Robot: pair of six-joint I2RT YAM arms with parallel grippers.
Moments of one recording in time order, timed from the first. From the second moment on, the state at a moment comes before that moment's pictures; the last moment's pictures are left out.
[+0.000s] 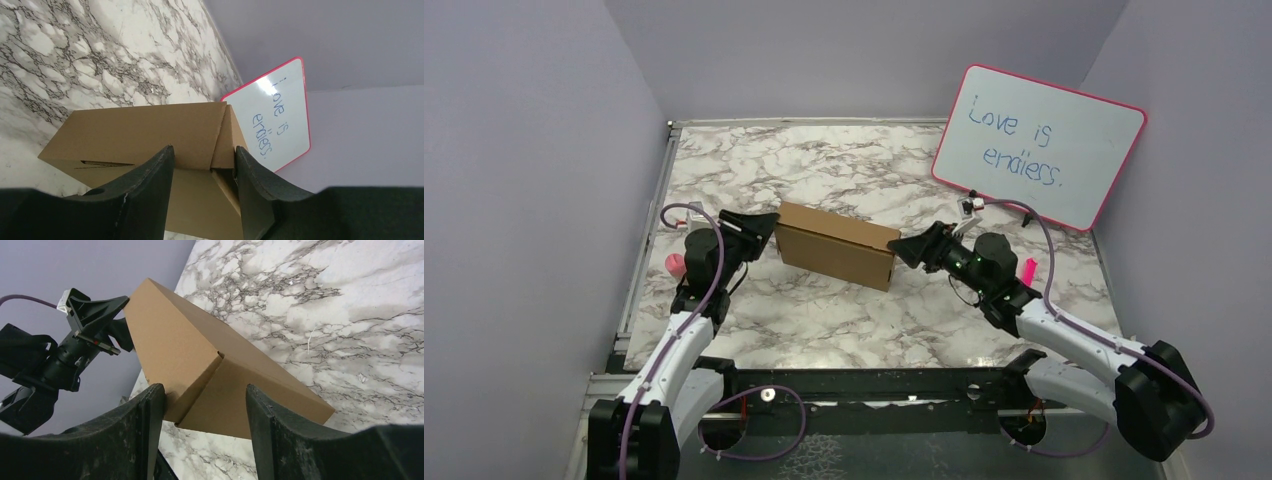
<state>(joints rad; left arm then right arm) -0.12 0.88 0.38 0.28 0.19 -1.21 0.58 1.02 0.42 0.46 -0.16 0.77</state>
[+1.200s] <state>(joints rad) -0.14 0.99 0.35 0.41 0.10 -1.18 0.51 1.17 0.45 0.57 -0.20 0.79</state>
